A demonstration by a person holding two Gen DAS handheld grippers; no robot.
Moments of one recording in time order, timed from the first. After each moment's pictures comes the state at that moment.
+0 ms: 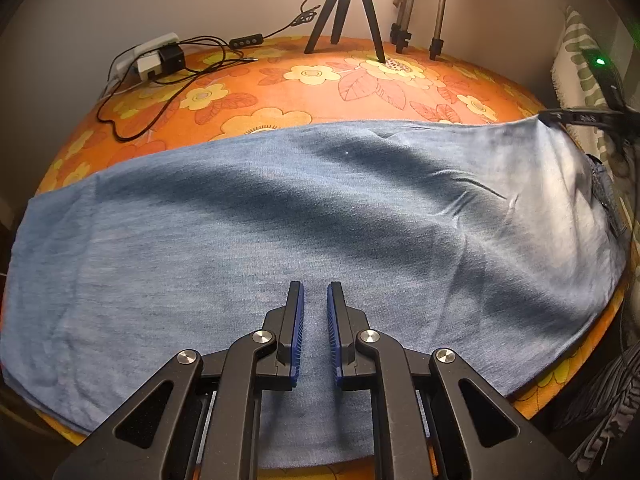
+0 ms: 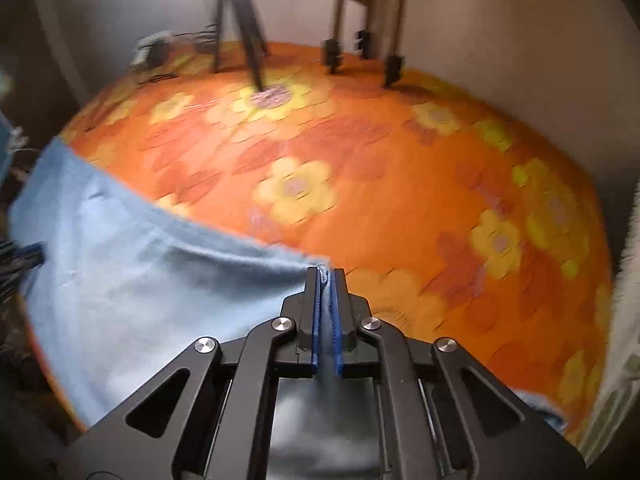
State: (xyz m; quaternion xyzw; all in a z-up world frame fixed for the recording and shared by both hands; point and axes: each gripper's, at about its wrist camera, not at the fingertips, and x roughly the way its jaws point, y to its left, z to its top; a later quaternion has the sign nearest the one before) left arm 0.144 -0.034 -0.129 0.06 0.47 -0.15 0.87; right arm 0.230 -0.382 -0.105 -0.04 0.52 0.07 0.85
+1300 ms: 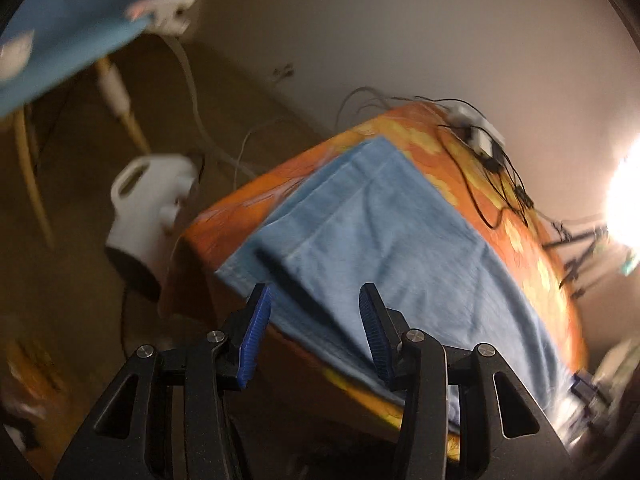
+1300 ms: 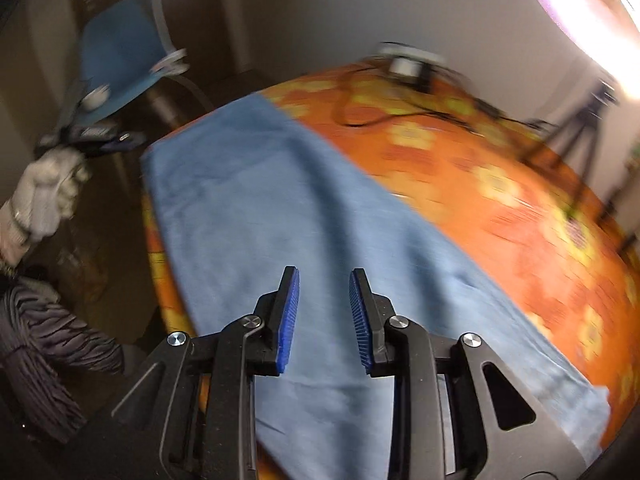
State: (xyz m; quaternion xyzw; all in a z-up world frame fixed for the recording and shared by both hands) left arm 0.086 0.307 -0.115 -0.30 0.43 0.13 0.84; right arm 0.168 -0.046 -0.074 -0.13 0.45 0.34 0.81
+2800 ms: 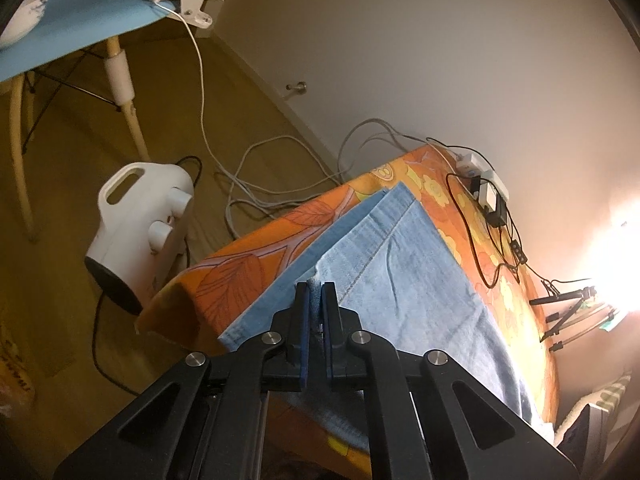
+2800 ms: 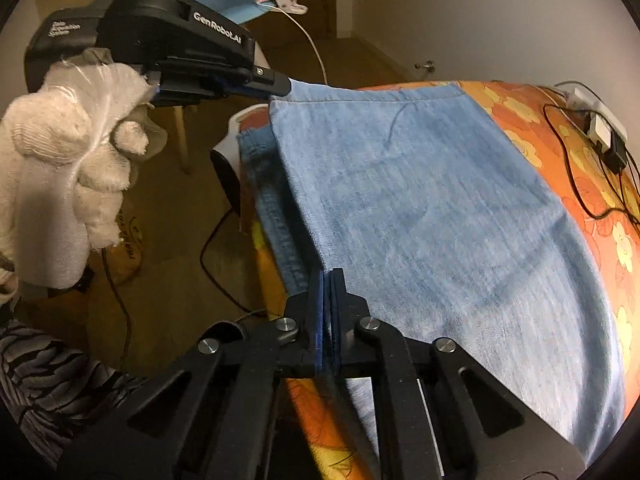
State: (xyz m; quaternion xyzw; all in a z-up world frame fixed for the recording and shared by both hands) left arm 0.096 0.345 -0.125 -0.35 0.37 0.15 0.85; right arm 0.136 0.210 -0.138 -0.21 0.45 0.45 0.74
